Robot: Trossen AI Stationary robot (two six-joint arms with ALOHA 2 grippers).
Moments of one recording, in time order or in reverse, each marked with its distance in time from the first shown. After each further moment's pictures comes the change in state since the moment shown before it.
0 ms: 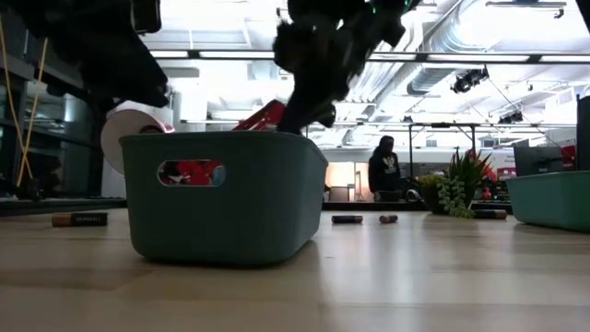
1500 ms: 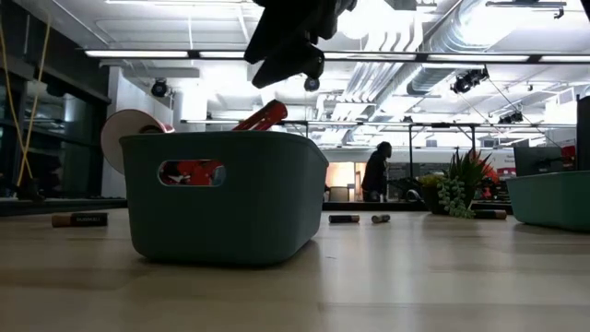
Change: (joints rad) left arm -0.428 0.219 0.149 -0.745 0.398 -1.351; right arm 0.163 0.069 0.265 -0.187 0.174 0.107
